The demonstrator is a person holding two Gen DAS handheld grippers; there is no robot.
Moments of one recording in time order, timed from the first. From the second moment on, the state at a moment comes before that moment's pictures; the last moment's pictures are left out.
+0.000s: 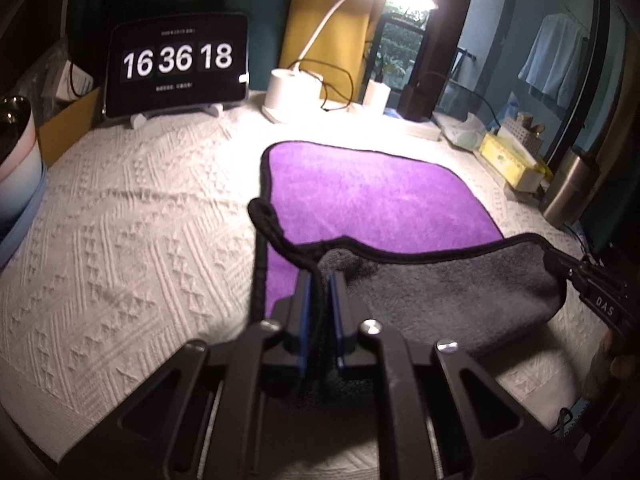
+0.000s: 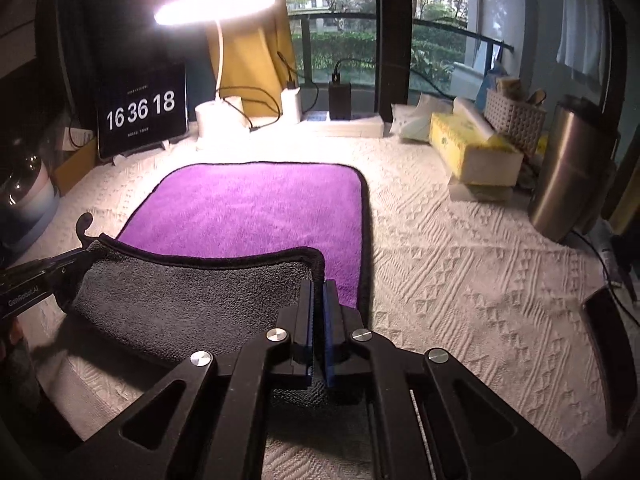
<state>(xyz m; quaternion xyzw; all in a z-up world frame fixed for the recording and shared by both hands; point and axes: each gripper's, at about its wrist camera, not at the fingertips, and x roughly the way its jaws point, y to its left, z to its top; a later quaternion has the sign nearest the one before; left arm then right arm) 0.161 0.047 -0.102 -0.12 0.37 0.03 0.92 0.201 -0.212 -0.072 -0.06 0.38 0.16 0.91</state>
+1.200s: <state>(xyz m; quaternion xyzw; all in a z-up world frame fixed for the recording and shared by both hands) 0.208 0.053 -0.062 -0.10 0.31 0.02 0.94 0.242 -0.218 -0.038 -0.06 0.32 0.14 0.94</state>
